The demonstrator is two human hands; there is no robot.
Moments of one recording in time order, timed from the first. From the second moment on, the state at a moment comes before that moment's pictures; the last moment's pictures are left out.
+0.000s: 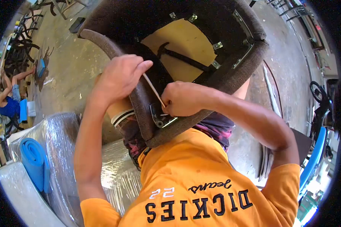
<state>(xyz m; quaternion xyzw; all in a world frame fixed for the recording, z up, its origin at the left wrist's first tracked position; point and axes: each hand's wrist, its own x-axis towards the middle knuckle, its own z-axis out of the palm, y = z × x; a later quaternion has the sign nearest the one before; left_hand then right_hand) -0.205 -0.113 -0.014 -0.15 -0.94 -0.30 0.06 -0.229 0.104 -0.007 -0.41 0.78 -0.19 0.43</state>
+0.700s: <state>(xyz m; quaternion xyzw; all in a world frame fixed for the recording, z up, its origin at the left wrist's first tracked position) -0.235 -0.112 -0.072 -0.26 -0.95 -0.10 0.16 -0.232 0.080 -0.044 -0.24 0.77 -0.17 0.57</state>
